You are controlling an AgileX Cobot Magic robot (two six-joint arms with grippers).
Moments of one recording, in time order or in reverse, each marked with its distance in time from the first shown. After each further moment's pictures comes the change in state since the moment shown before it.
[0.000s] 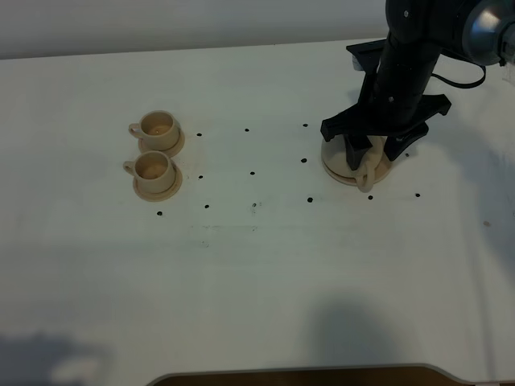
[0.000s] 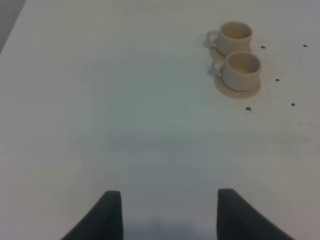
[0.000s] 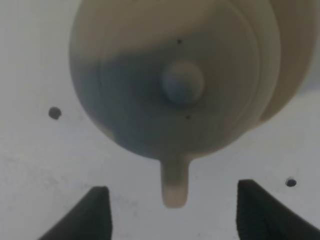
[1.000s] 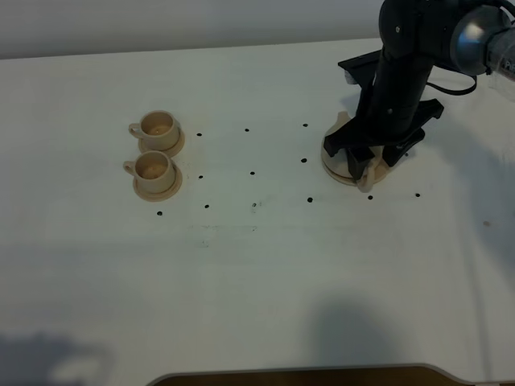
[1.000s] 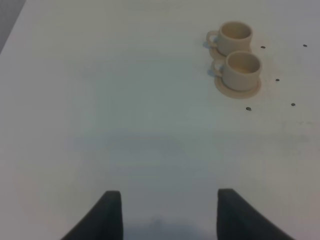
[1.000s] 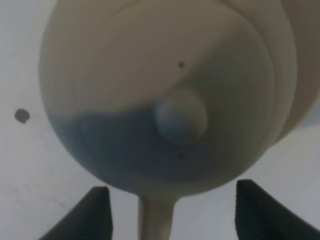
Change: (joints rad) left arm 0.000 0.000 0.000 0.000 0.000 0.000; right arm 0.000 0.053 0.000 -0.025 -0.031 -0.120
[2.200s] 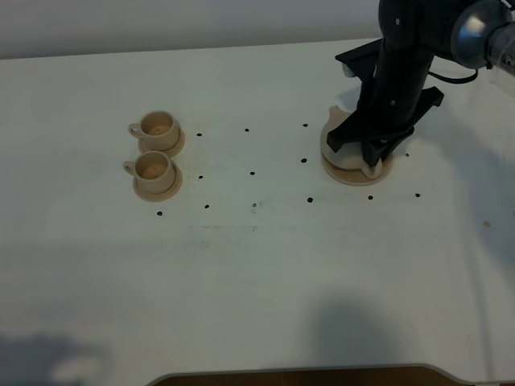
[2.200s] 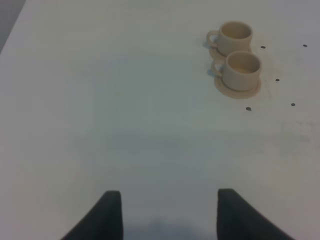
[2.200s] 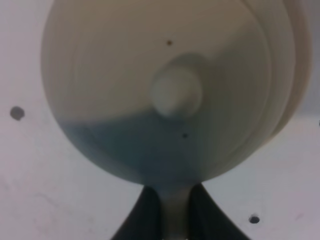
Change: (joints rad) left arm 0.000 0.000 0.000 0.000 0.000 0.000; right arm 0.000 0.000 -0.042 -0.028 0.027 -0.052
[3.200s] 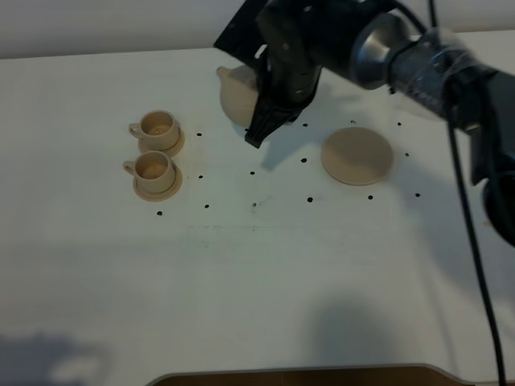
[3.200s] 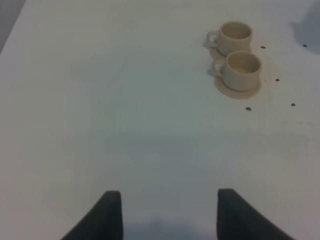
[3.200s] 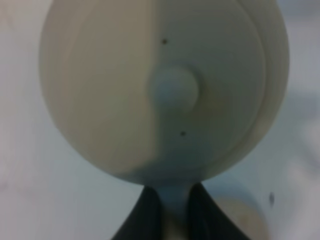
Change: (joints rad) left arm 0.000 0.000 0.000 0.000 0.000 0.000; right arm 0.295 0.058 -0.246 -0.303 -0.170 -0.098
